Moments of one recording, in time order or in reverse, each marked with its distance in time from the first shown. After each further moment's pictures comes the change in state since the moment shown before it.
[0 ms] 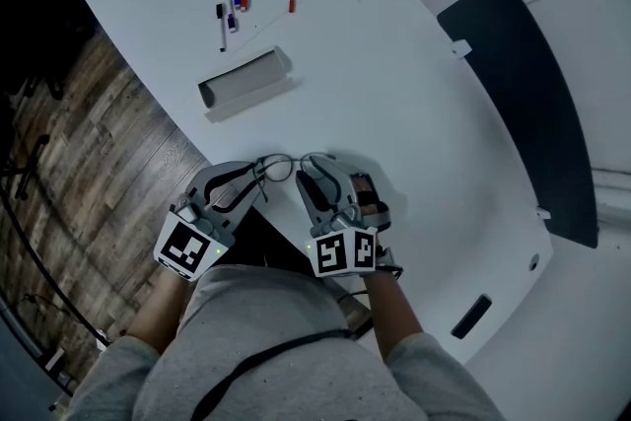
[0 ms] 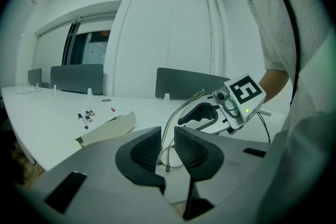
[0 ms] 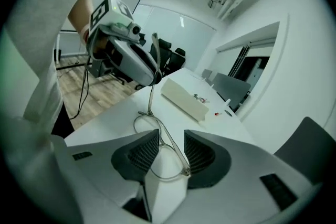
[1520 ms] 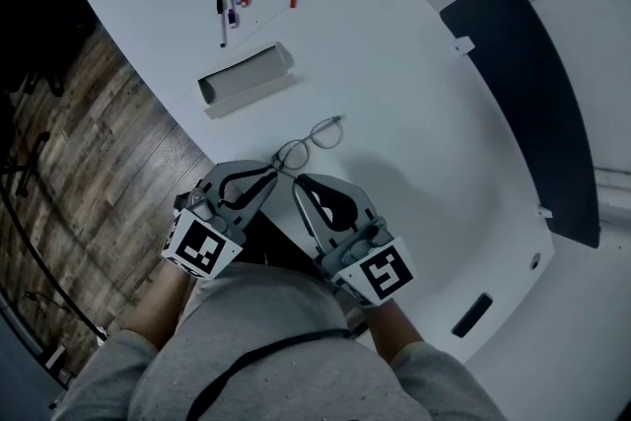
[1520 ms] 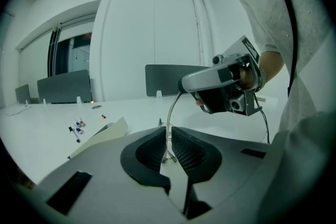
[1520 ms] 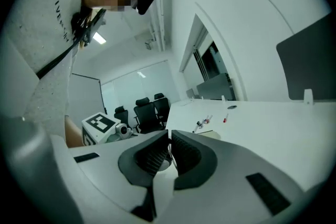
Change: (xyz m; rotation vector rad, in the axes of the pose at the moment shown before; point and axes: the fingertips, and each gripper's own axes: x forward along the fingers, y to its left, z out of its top) left arm 0.017 -0.015 0.000 0.154 0.077 -0.062; right arm -0.061 -0.033 0.086 0.812 -0.489 0.124
